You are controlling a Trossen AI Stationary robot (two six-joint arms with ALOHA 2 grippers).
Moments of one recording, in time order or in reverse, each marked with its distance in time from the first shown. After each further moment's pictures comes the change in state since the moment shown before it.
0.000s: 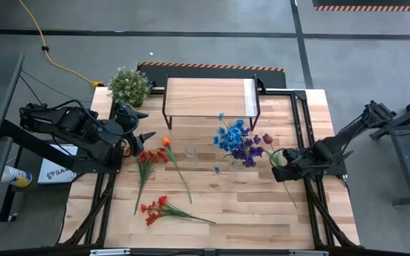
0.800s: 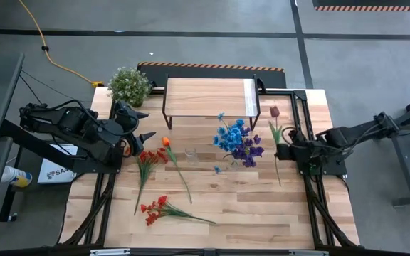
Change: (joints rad) left arm 0.000 0.000 0.000 0.000 -0.001 0.021; right arm -0.220 -0.300 0.003 -0.018 0.292 -0.210
